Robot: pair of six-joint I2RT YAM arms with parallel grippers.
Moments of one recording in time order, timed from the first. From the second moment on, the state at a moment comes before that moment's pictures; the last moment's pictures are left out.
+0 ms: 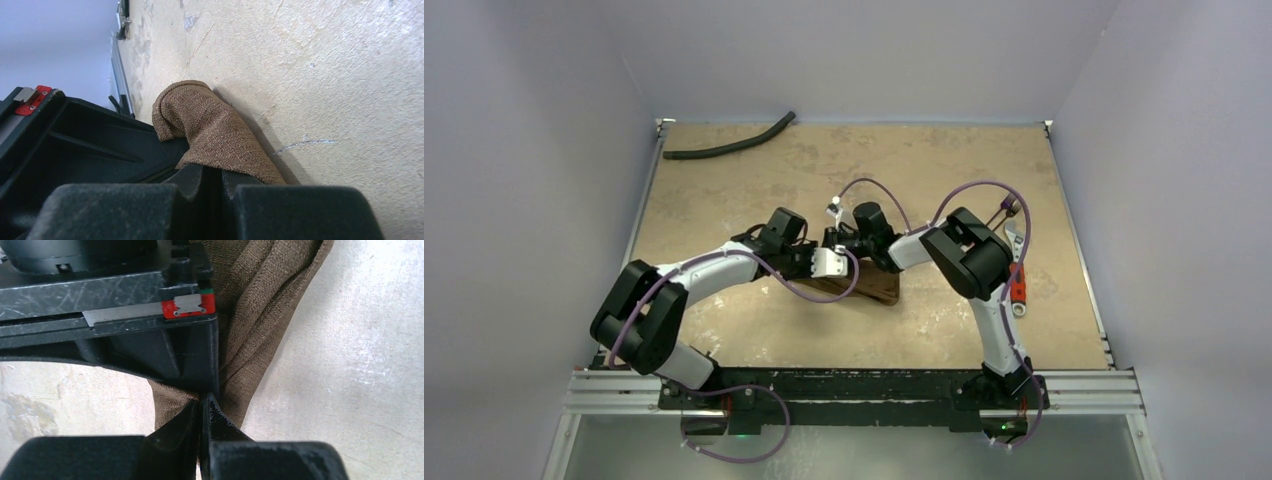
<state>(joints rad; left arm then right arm) -0.56 1.51 0.80 -0.31 0.31 0.97 0.69 2.17 1.09 0.54 -0.75 0.77</state>
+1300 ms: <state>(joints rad) -0.55 1.53 0.71 -0.18 0.29 1.24 0.60 1.13 0.77 -0.12 -0.48 -0.10</state>
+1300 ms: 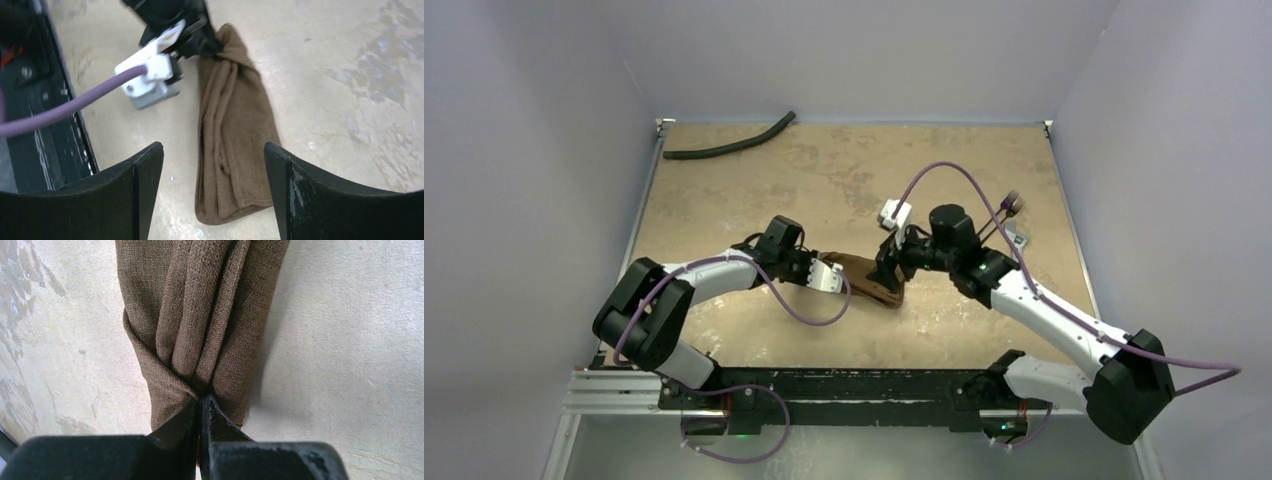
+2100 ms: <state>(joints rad) -0.54 1.51 0.68 -0.17 0.29 1.24 0.80 1.44 0.77 -0.33 -0.17 -0.48</state>
